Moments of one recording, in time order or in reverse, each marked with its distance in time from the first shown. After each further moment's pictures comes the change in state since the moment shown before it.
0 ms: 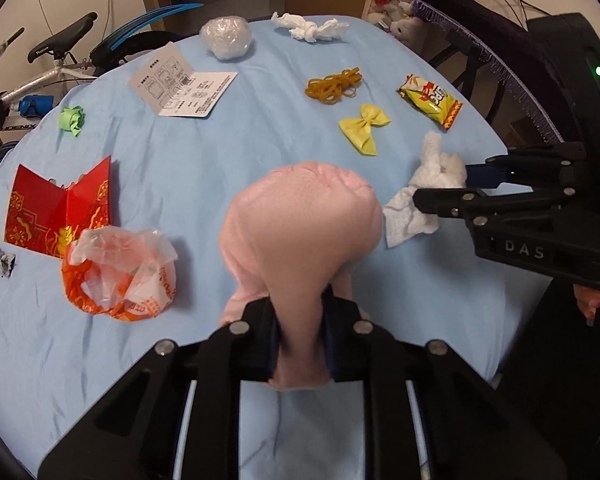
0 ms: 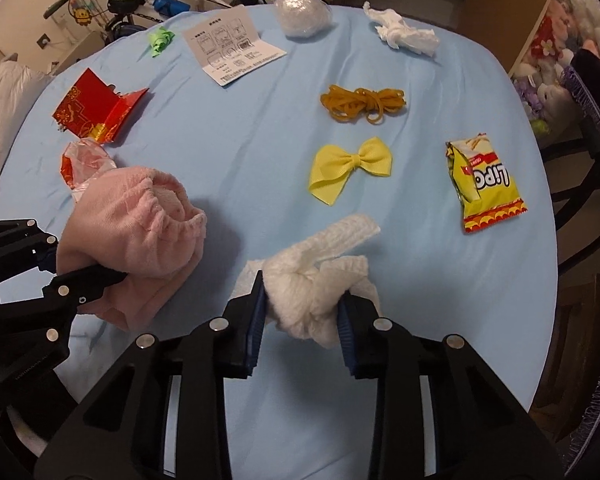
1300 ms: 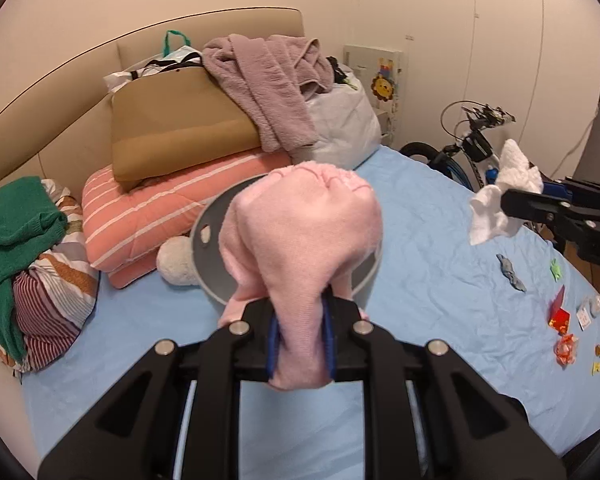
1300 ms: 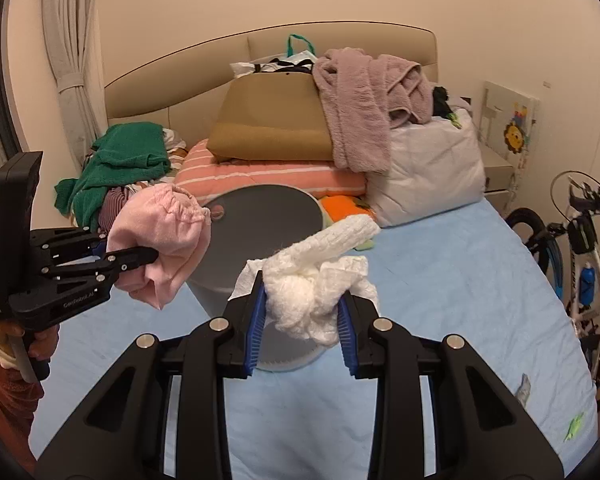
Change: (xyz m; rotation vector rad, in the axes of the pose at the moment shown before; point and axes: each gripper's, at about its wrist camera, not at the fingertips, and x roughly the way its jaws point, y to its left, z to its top) left arm -0.522 0.317 -0.427 -1.040 -0.356 0.823; right arm -0.265 0.694 0.042 -1.026 -0.319 0.774
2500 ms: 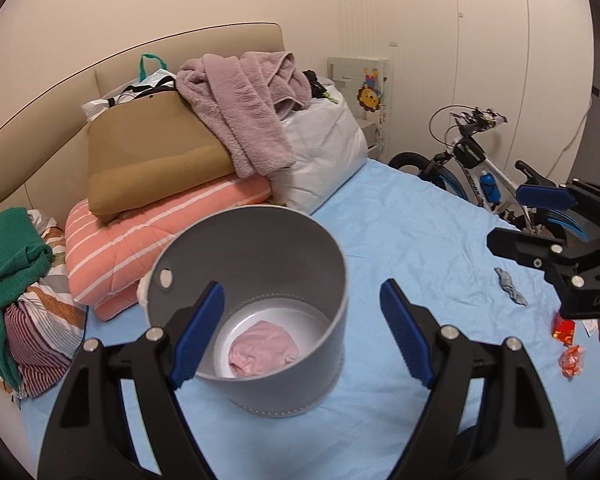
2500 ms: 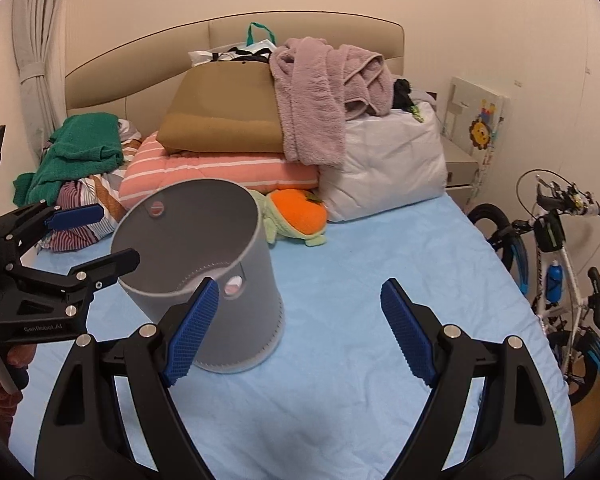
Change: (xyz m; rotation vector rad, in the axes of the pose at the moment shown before) left arm 0.028 -0.056 0.022 0.079 -0.058 -0.036; right arm 0.010 -0.042 -0.007 0.006 0.039 -0.185
